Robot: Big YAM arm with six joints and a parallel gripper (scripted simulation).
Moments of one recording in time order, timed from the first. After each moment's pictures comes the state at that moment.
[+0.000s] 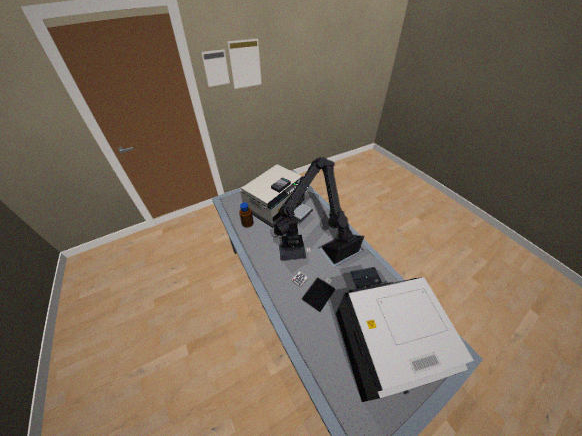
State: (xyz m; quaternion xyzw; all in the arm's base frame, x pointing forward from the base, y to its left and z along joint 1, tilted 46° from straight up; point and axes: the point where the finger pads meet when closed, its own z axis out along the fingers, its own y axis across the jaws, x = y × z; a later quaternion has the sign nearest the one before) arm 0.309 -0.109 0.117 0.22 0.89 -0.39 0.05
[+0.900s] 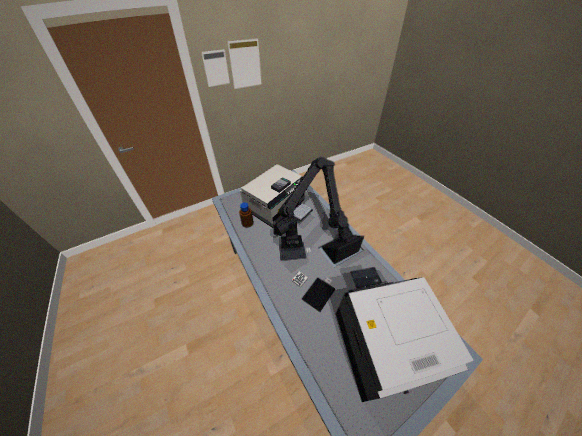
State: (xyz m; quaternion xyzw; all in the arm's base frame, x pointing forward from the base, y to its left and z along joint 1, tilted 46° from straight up) arm 0.313 -0.111 0.117 0.22 0.89 -0.39 0.06
